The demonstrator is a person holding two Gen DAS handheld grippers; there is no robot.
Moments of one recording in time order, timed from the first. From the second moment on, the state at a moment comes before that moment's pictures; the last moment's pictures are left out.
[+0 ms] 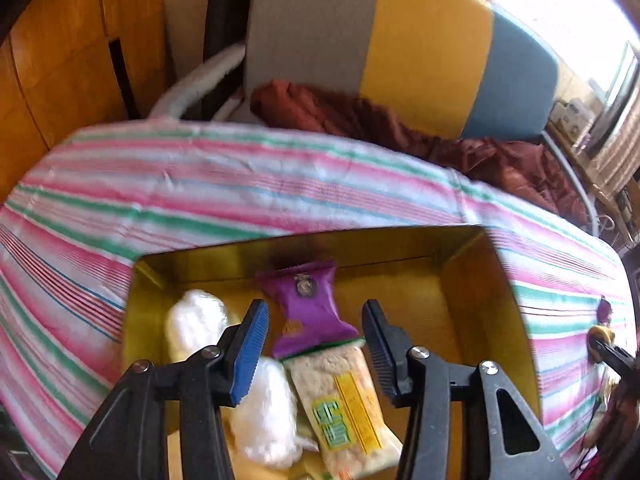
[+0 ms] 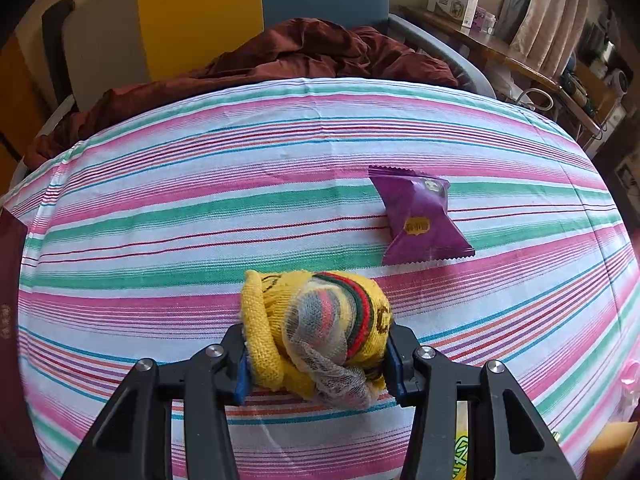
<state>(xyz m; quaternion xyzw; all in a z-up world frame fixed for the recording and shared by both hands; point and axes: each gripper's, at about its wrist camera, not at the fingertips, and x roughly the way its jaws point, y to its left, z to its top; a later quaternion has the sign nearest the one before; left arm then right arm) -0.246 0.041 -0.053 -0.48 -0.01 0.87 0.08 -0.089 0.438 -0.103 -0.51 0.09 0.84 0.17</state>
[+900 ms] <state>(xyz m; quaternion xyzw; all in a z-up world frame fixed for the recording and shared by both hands) -0.019 0.099 -0.028 -0.38 0.08 0.90 0.17 -0.090 0.394 -0.098 -0.51 0.03 0.85 0.13</state>
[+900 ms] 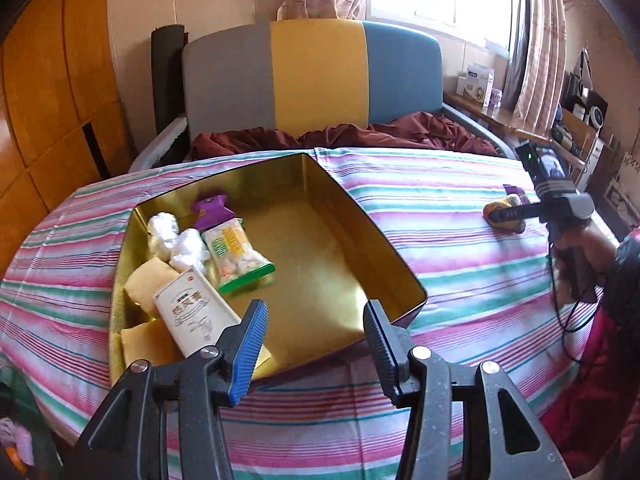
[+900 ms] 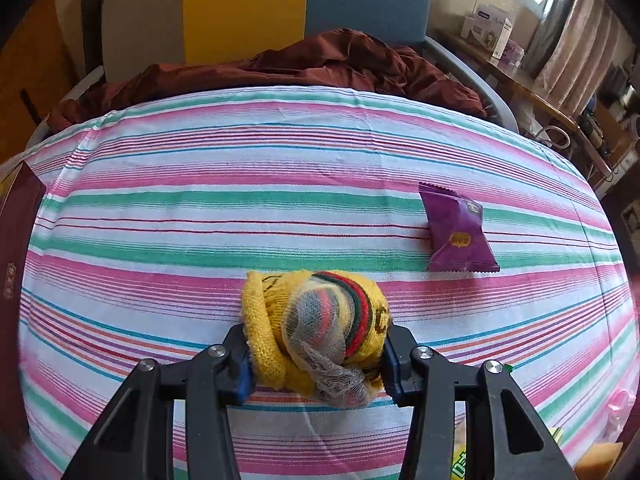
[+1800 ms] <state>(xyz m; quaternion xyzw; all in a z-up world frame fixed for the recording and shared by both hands) -0.020 0.029 -0.049 -0.41 -0.01 0.89 0.18 -0.115 0.118 0.007 -0.44 -0.02 0.89 -0.13</state>
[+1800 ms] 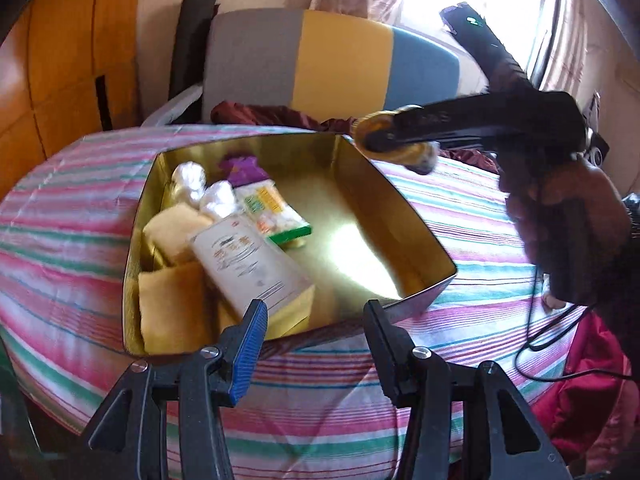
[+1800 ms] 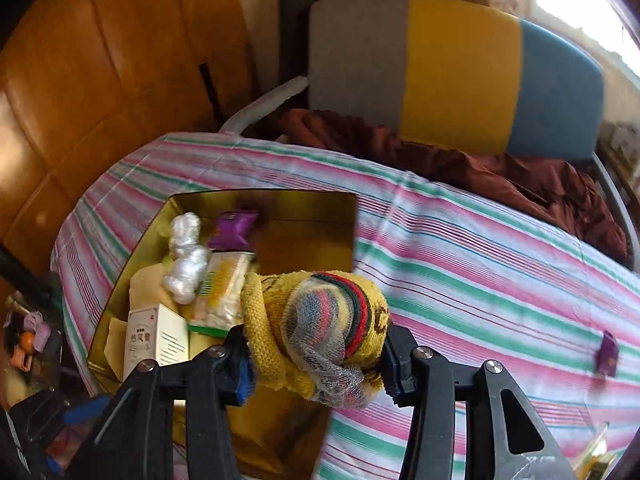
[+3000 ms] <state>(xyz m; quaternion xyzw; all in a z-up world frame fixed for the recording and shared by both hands) -0.007 0.039 -0.040 -0.39 0.01 0.90 0.18 -0.057 0.223 -0.015 -0.44 0.05 0.89 -0.05</state>
